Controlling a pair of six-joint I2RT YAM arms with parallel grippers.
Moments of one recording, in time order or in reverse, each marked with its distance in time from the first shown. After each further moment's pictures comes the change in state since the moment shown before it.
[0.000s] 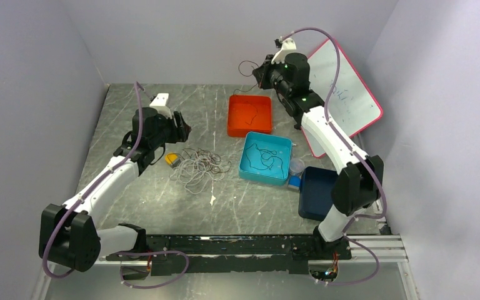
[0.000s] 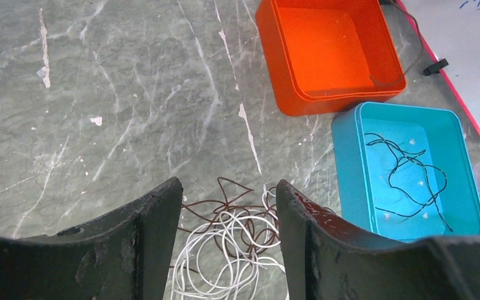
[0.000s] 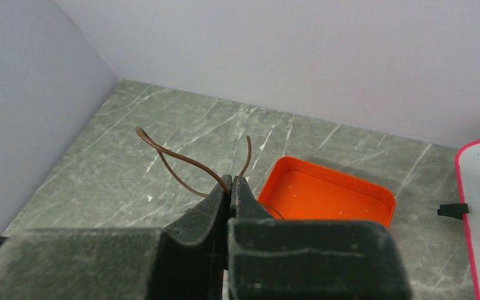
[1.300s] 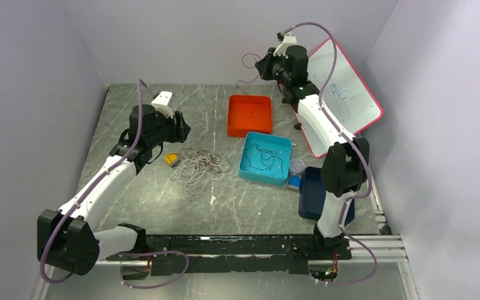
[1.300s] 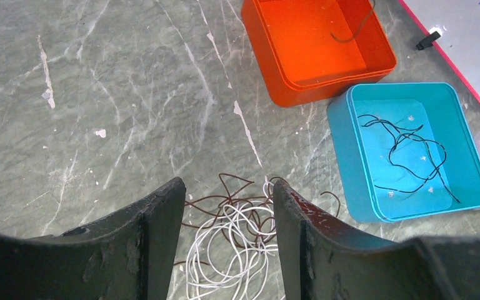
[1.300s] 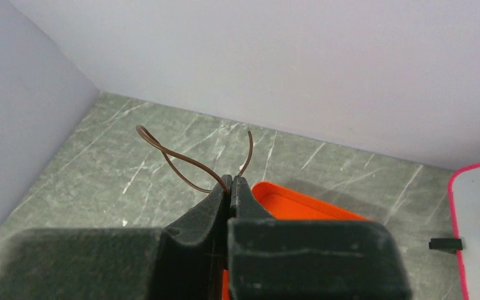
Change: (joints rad) left arm 0.001 -0.027 0.050 -0.083 0.064 0.112; right arm -0.088 0.233 0.163 0.046 -0.081 0.010
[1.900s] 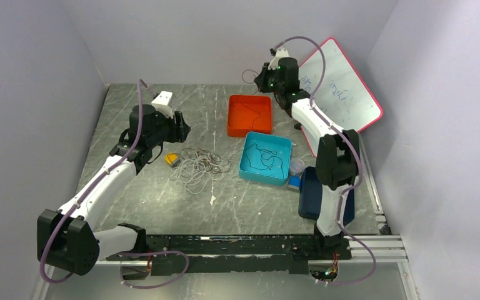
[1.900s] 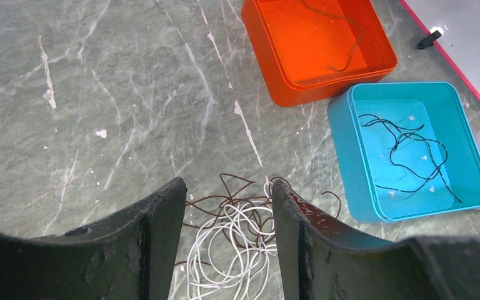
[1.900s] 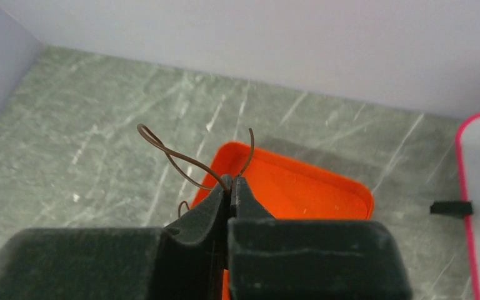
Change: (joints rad) left arm 0.000 0.000 0.000 0.000 0.000 0.004; right arm -0.003 0.074 -0.053 0.036 0.022 -0.037
